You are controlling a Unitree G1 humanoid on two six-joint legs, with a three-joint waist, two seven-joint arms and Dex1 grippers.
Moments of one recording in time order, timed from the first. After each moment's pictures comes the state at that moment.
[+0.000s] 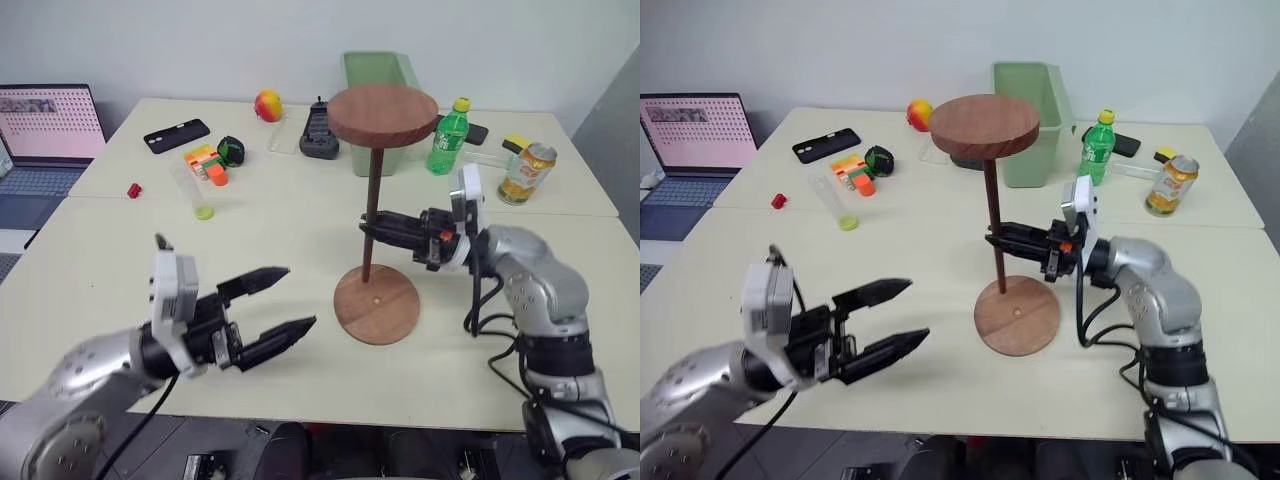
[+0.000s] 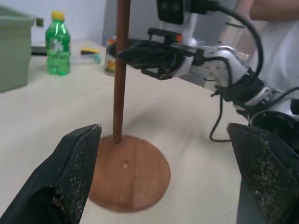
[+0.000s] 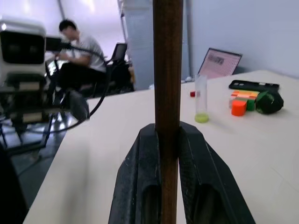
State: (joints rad) left arm 0.21 0.64 0.39 -0.83 -1.02 0.67 -0.75; right arm -0.51 -0.34 -0.02 -0.24 0.56 0.58 1.01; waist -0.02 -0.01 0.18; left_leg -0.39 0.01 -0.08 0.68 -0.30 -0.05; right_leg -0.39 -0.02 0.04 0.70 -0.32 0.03
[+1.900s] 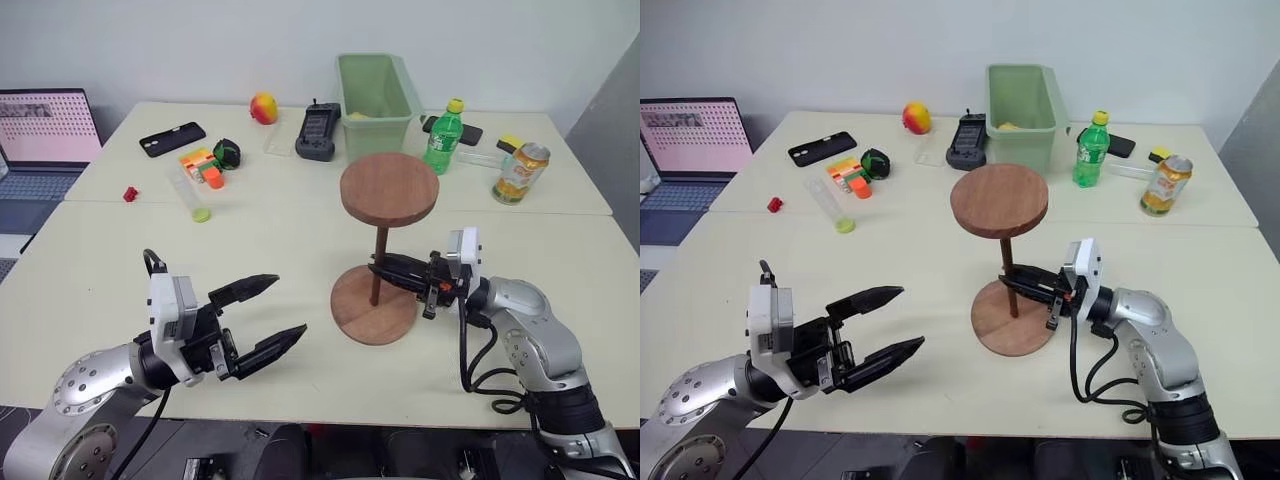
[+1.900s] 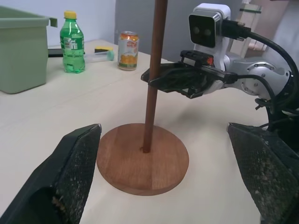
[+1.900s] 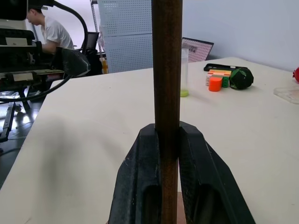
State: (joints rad) left arm 0.22 0.65 0.30 -0.71 -0.82 0.43 -0.84; right arm -0.28 -0.42 0.07 -0.24 0.48 0.27 0.97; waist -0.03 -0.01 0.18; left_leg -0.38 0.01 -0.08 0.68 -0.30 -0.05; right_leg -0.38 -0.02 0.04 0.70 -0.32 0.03
